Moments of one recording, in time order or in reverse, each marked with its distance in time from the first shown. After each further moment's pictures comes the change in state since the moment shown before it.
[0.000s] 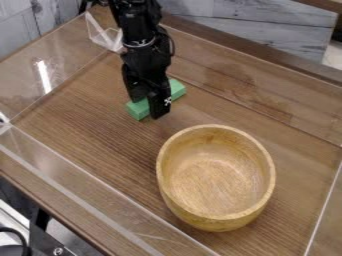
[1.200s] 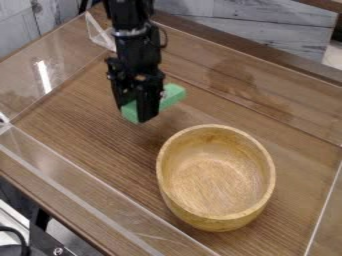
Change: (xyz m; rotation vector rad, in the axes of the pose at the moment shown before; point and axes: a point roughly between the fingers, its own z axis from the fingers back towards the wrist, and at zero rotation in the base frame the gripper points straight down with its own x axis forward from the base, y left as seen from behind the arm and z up) arm -0.027 -0.030 0.032 -0.156 0.186 0.156
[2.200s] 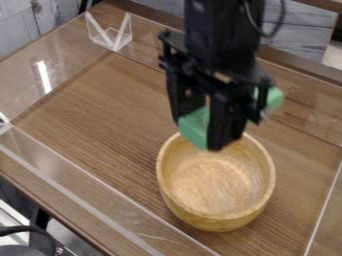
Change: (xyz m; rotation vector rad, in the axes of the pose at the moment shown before) arm -0.067 -0.164 0.060 0.102 -0.037 -0.155
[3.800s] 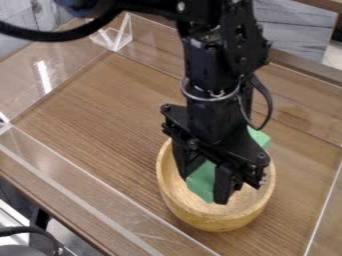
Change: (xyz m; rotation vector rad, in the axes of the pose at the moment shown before) arm 0.009 0.008 -0.060 0.011 -0.093 0.158
